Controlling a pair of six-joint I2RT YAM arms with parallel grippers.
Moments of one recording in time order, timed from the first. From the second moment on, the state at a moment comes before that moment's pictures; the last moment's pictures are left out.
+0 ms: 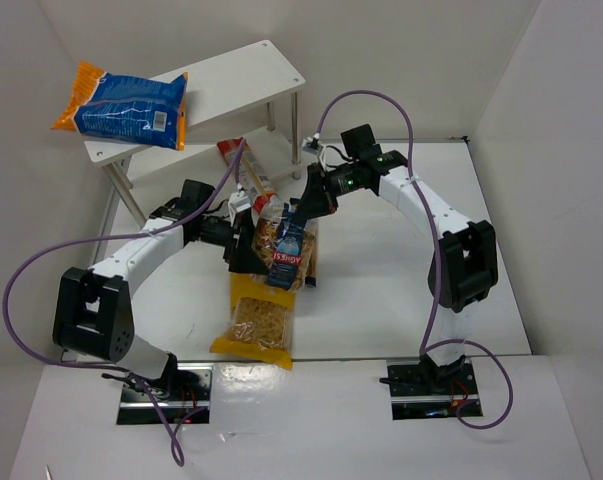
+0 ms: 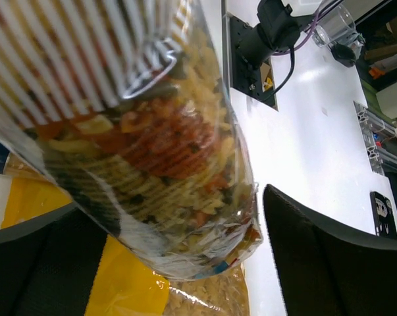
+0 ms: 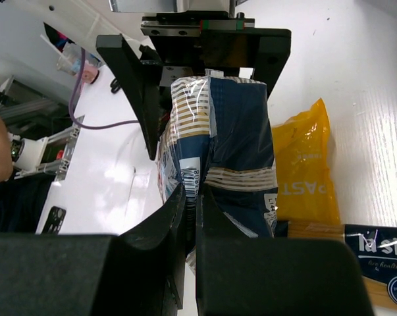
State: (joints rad) left arm -0.23 1.49 1.03 -0.54 1.31 0.42; right arm 0.41 1.84 1.65 -0.65 -1.32 -0.23
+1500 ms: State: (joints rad) left arm -0.05 1.34 1.07 -0.58 1.18 0.44; right arm 0.65 1.54 1.39 -0.62 -0.73 -0.47
